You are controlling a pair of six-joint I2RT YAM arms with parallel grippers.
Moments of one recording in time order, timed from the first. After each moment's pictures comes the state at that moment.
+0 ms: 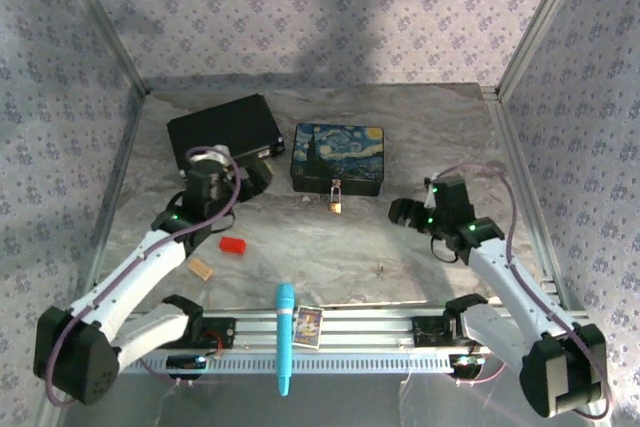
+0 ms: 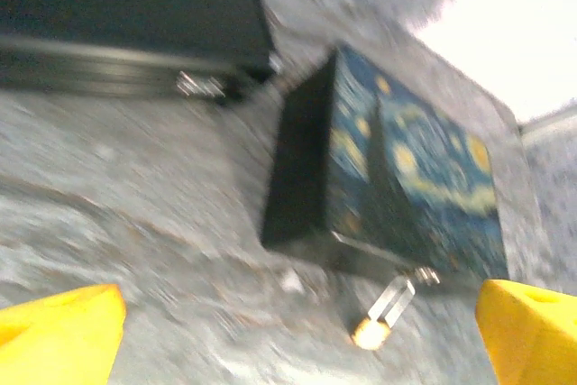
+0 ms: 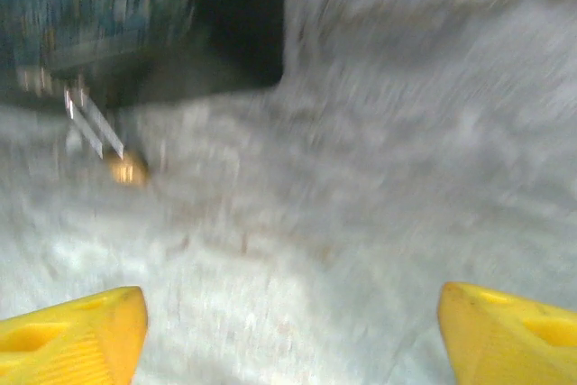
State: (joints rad) left arm -0.49 1.01 0.70 -0.22 -0.03 -0.81; right arm 0.32 0.92 0.59 -0.54 -0.15 0.51
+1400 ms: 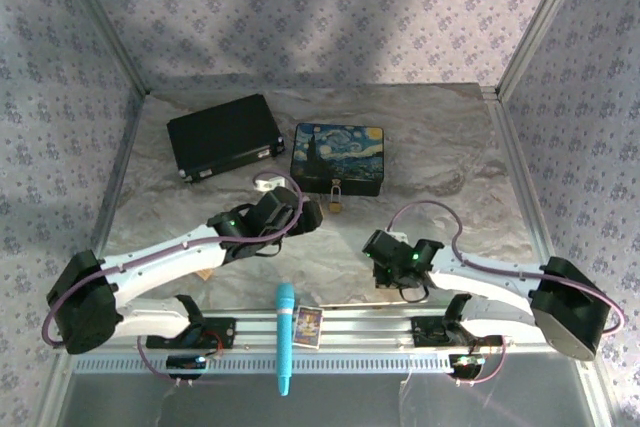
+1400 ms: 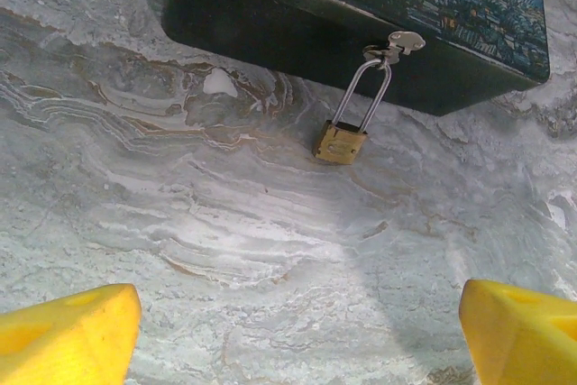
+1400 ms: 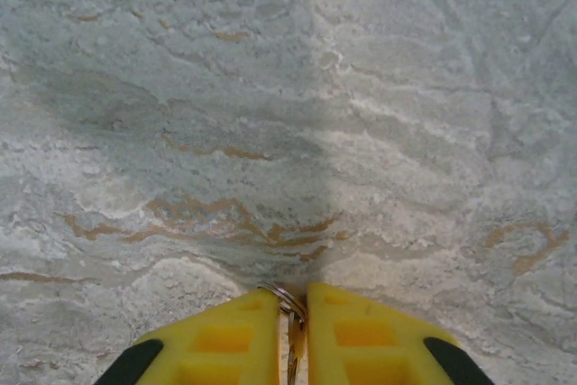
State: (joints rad) left arm -0.96 1.22 0.79 -0.36 -0.26 -1.00; right arm 0.97 1.15 0.49 -0.65 0.12 0.95
